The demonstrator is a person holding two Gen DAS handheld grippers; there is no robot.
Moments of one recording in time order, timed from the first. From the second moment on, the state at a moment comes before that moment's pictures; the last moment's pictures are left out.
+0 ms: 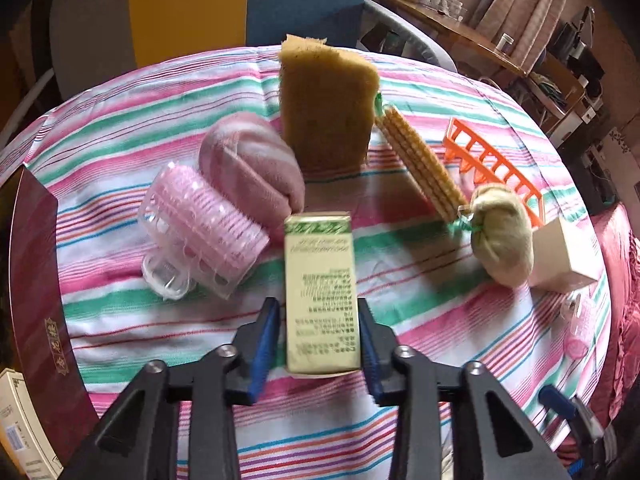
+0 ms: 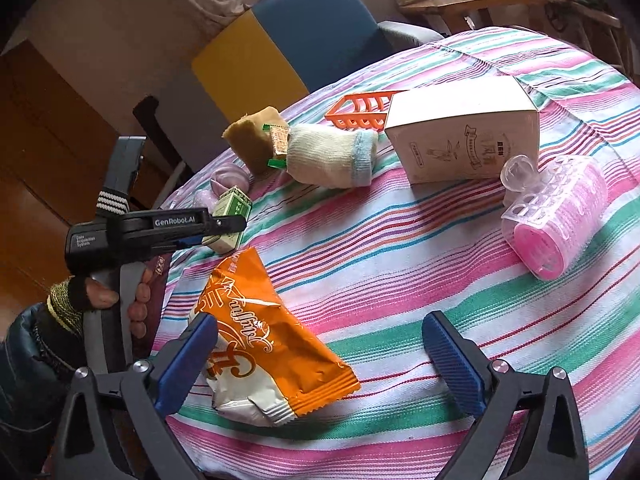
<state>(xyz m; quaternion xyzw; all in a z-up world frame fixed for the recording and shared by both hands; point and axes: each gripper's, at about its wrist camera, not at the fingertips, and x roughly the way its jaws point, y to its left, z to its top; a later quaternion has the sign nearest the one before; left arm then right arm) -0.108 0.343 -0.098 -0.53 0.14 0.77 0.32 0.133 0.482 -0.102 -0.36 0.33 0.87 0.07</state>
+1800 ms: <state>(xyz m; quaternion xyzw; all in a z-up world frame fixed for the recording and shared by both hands) -0.009 0.246 -0.080 -0.50 0.15 0.76 0.39 0.072 0.398 -0.078 -0.47 0.11 0.87 0.06</state>
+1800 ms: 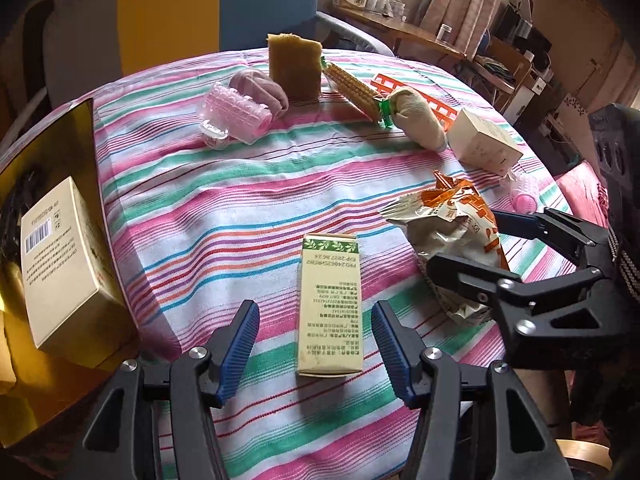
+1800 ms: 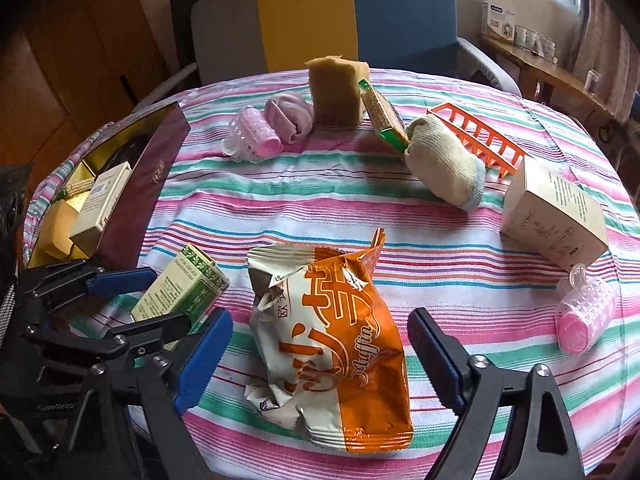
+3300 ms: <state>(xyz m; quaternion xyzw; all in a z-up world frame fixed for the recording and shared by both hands) -0.098 0.061 -0.023 -0.43 0.01 0.87 0.22 -0.072 0.234 0.003 -0.40 0.04 0.91 -0.09</state>
